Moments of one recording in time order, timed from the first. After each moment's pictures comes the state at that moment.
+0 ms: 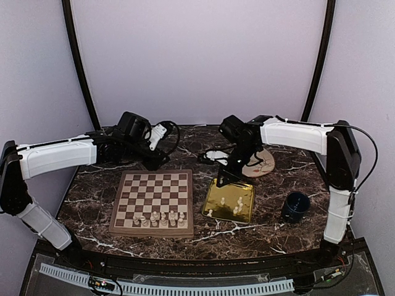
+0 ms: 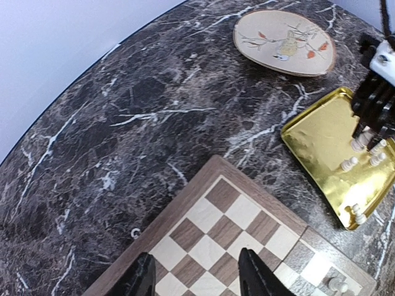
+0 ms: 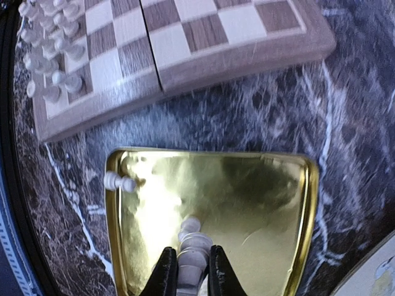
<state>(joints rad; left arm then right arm) -0.69 1.49 1.12 -0.34 -0.02 0.14 0.73 1.94 1.55 -0.94 -0.38 -0.55</state>
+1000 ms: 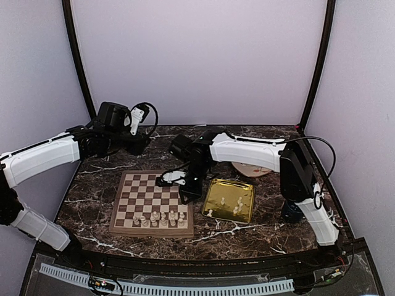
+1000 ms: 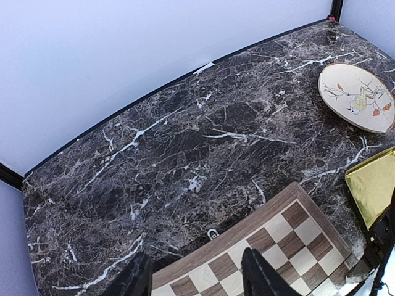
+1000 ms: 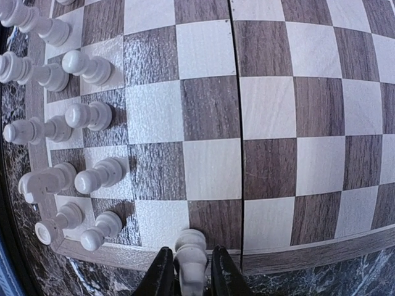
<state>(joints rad) -0.58 1.36 1.11 -0.34 -0.20 0.07 1.01 2.35 2.09 -1.09 -0.28 -0.51</state>
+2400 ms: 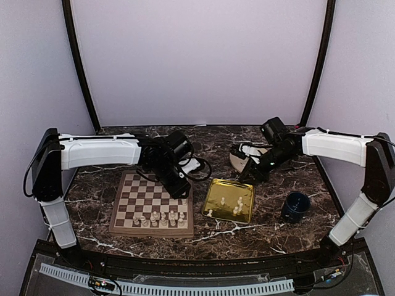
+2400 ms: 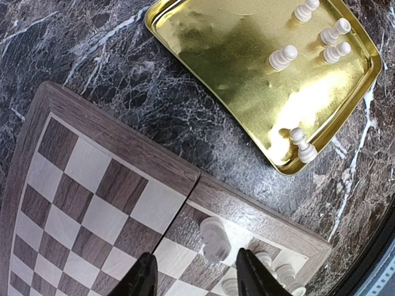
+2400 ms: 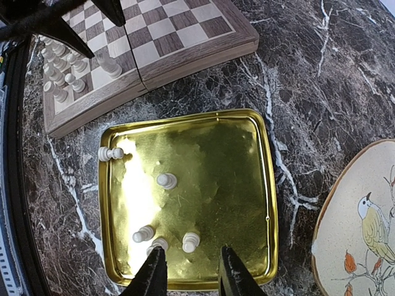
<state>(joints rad) -0.90 1.83 1.42 -0.80 0.05 0.04 0.53 1.59 1.13 -0.63 -0.52 -0.56</state>
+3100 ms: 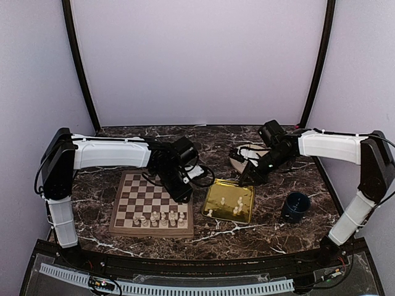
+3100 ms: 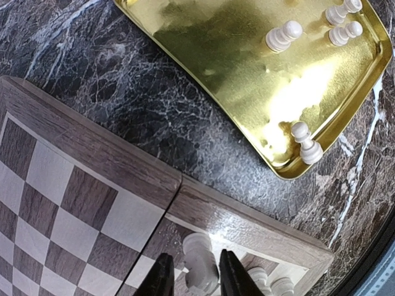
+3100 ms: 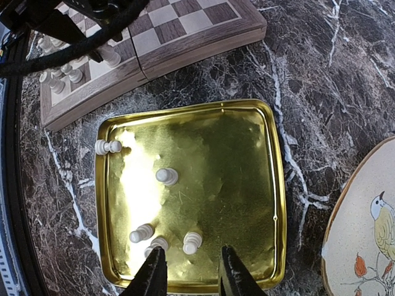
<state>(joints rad) -0.91 1.92 1.45 -0.81 0.08 0.05 0.53 1.62 1.12 -0.63 -0.53 -0.57</state>
